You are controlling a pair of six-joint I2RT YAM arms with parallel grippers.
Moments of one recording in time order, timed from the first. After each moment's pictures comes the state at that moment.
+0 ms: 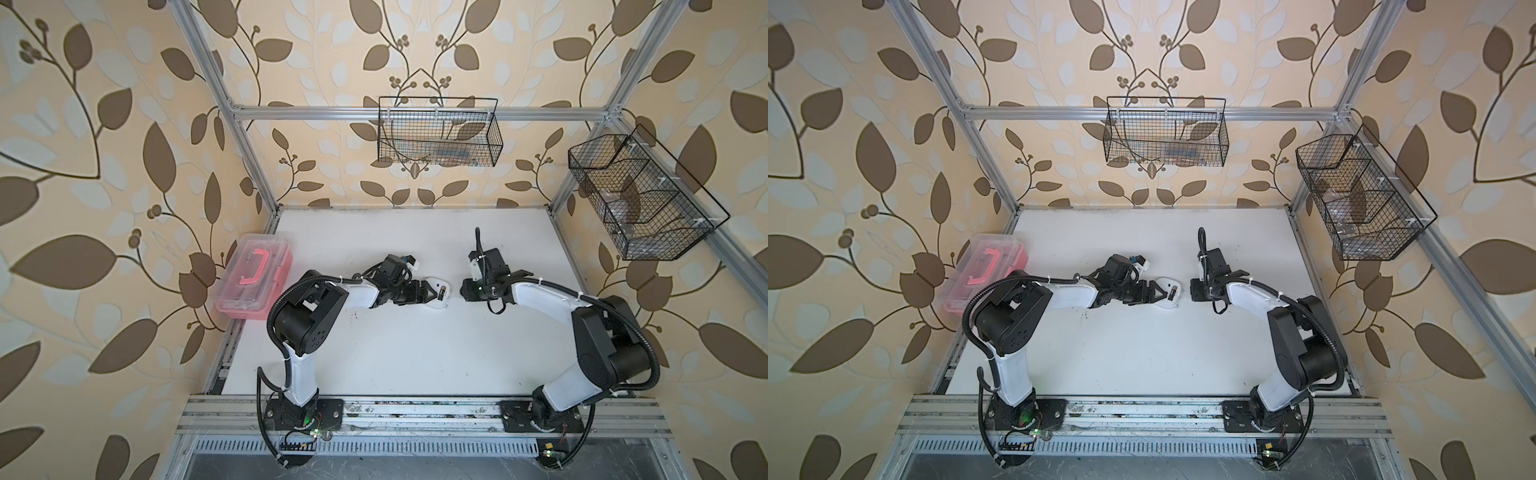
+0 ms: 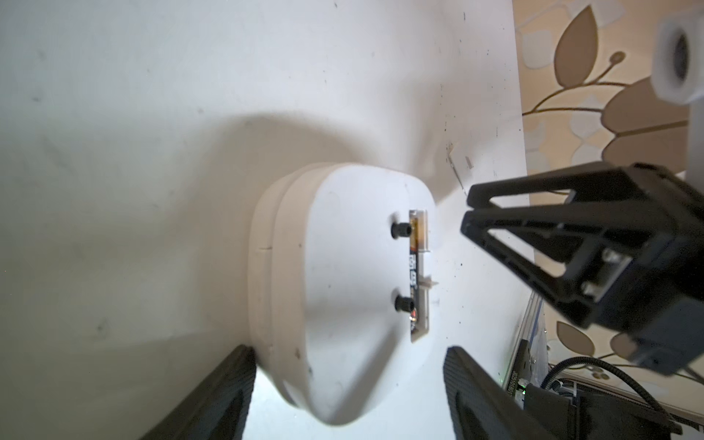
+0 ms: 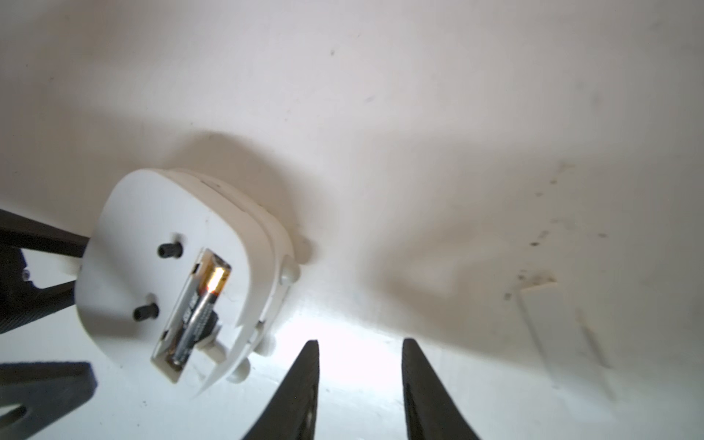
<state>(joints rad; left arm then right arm) -0.59 1.90 0.98 0.16 0.54 -0.65 0.28 1.58 0.90 -0.37 -0.06 0.27</state>
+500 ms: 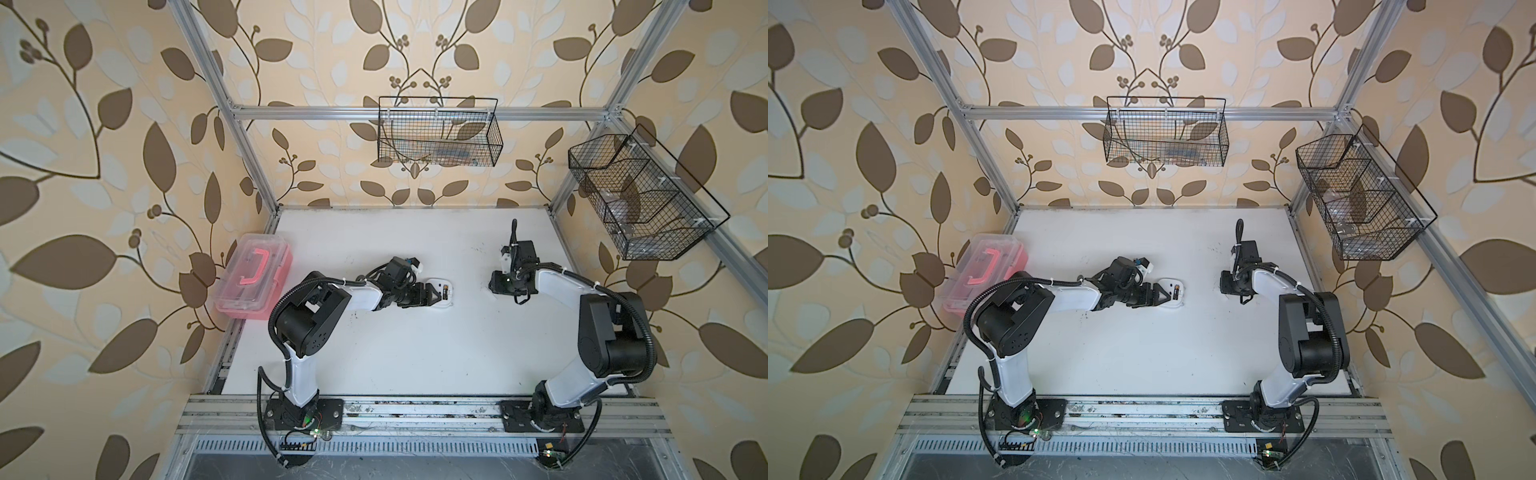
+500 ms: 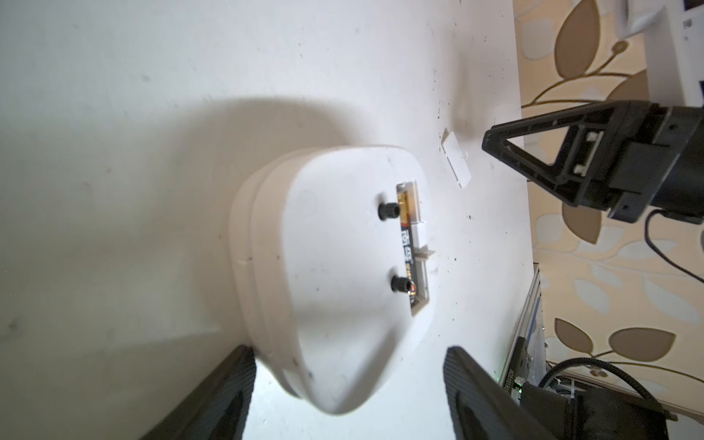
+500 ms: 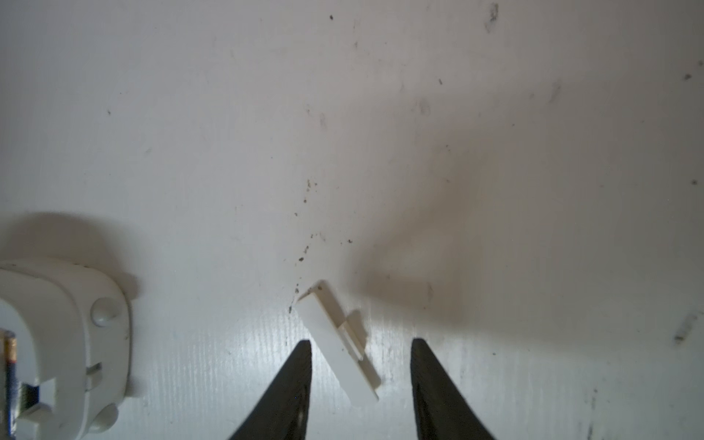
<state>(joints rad) -0.62 1.90 0.99 0.15 0.52 -0.67 0.03 1.66 0.96 -0.44 -0.09 0.17</state>
